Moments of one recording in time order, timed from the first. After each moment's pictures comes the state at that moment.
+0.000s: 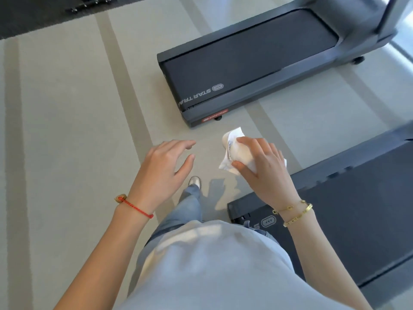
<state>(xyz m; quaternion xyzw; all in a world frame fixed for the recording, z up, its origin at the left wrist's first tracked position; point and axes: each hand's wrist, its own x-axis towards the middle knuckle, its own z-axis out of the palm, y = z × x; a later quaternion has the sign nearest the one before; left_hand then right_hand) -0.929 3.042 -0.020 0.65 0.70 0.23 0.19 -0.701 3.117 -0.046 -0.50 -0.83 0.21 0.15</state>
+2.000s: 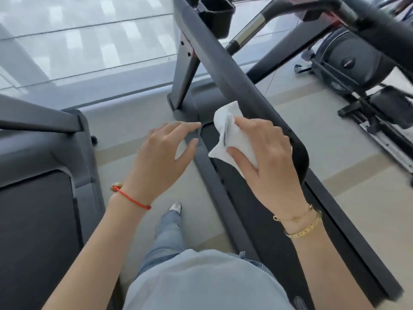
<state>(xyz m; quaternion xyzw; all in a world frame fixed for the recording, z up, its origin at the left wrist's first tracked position) -0.284 3.868 0.043 0.94 -0.02 0.16 0.29 -0.243 3.659 0.053 -0.90 -0.29 -0.16 0.27</state>
